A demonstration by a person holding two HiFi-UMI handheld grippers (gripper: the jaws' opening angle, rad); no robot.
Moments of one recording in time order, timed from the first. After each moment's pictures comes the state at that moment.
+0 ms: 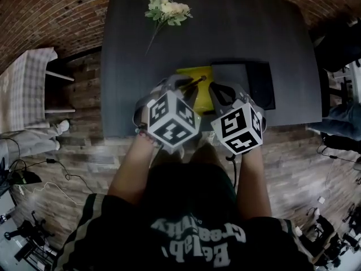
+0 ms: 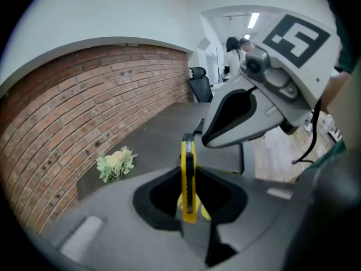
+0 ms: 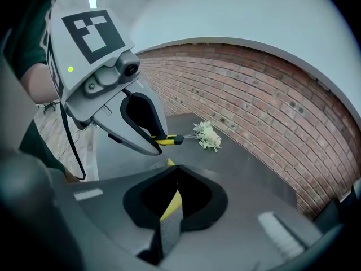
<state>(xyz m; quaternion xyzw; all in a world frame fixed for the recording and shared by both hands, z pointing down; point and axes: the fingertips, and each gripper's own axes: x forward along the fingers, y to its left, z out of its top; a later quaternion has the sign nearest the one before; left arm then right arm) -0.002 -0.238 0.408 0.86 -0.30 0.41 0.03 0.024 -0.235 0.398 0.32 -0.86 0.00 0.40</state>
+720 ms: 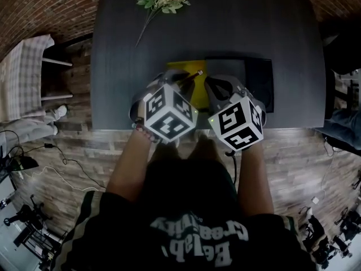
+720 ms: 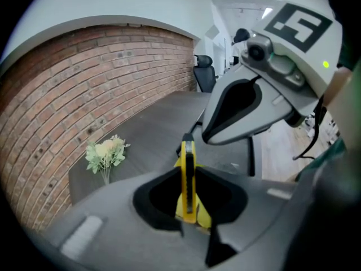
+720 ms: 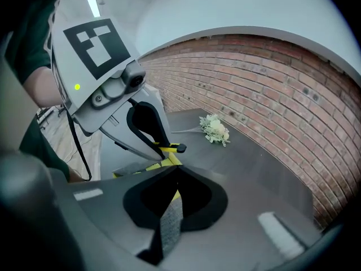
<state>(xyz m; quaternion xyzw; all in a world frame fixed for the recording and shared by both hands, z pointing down) 0.028 -0.268 0.457 0.84 -0.30 0.44 0.08 0.050 -0.264 0.435 0.26 -0.88 0.03 0.40</state>
